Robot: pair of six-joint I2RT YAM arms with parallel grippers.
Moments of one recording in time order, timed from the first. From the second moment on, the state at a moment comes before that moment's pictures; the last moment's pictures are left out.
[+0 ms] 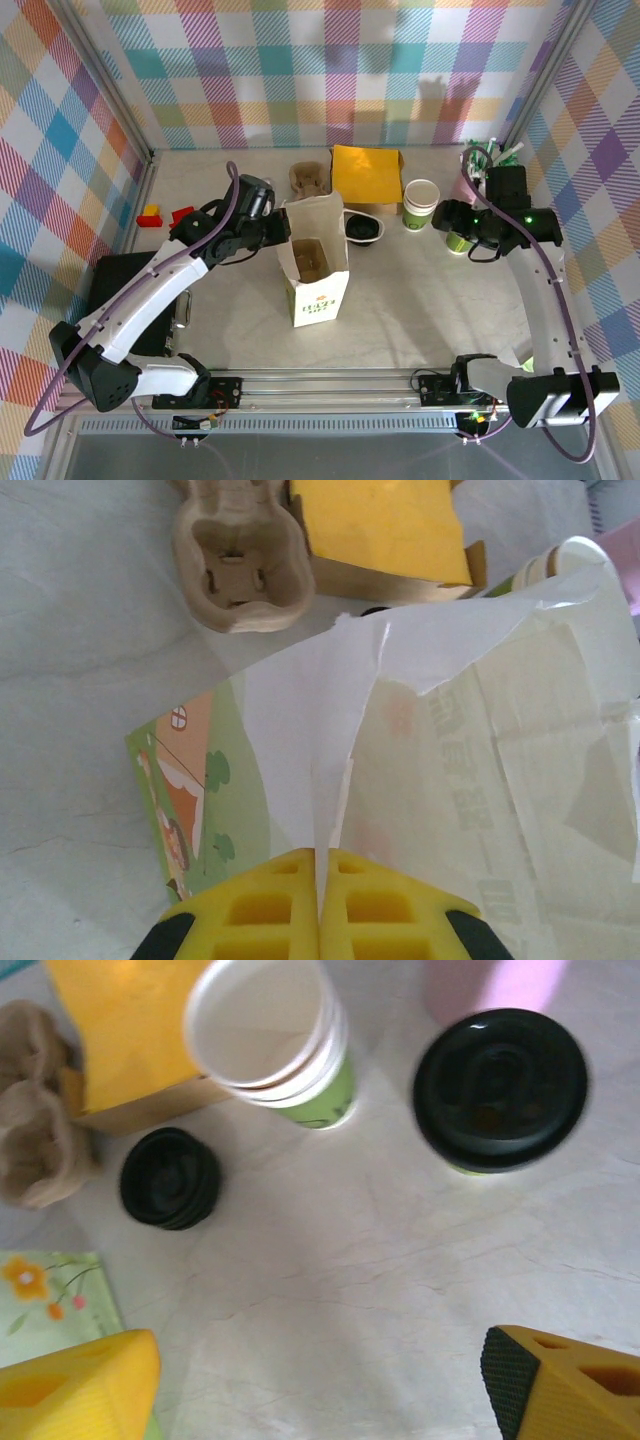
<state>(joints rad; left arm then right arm) -0.62 1.28 1.33 -0.82 0.00 -0.66 0.02 1.16 1.30 -1.08 -0.09 0.35</state>
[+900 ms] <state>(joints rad) -0.53 1.27 1.26 -0.69 0.21 -0.60 -0.13 1.54 1.32 -0.93 -0.01 0.38</state>
